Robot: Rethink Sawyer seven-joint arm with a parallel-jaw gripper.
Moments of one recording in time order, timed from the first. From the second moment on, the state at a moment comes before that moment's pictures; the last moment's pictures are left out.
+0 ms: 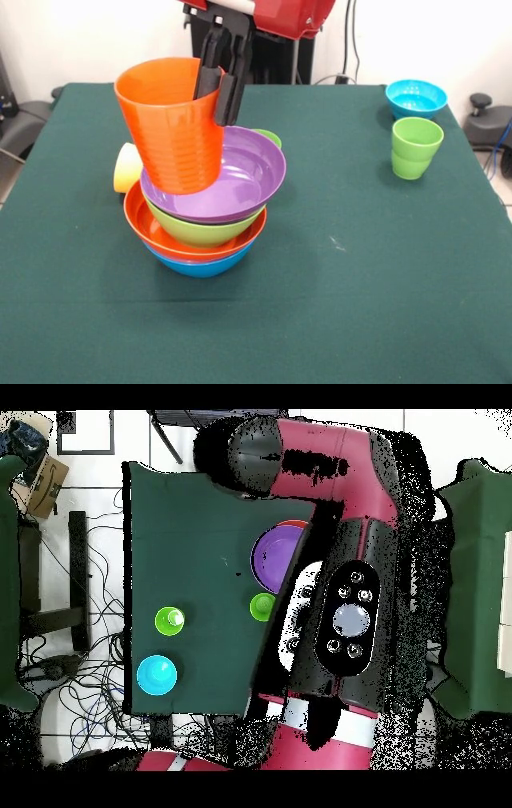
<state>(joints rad) -0.12 -0.54 -0.18 0.89 -0.03 0.90 2.11</state>
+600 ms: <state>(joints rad) -0.11 -0.54 -0.18 0.89 -0.03 0.90 2.11</state>
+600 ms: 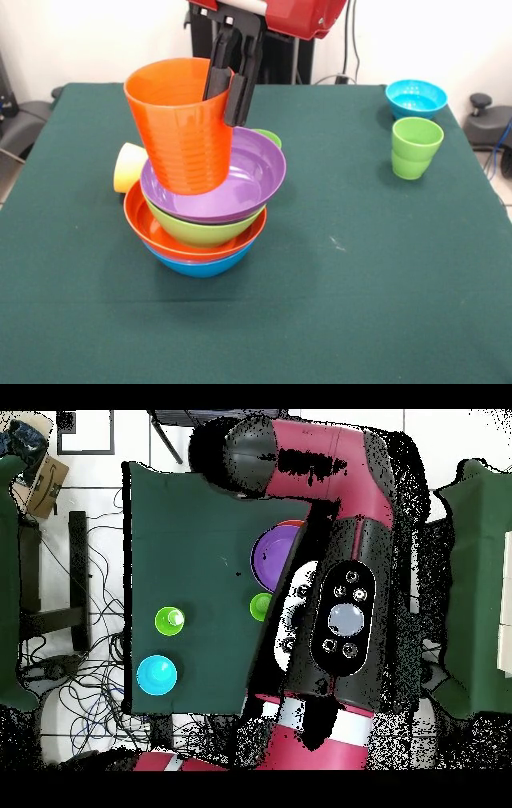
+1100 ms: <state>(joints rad) -0.11 -0.54 -0.18 0.90 -0.02 0.90 2.11</state>
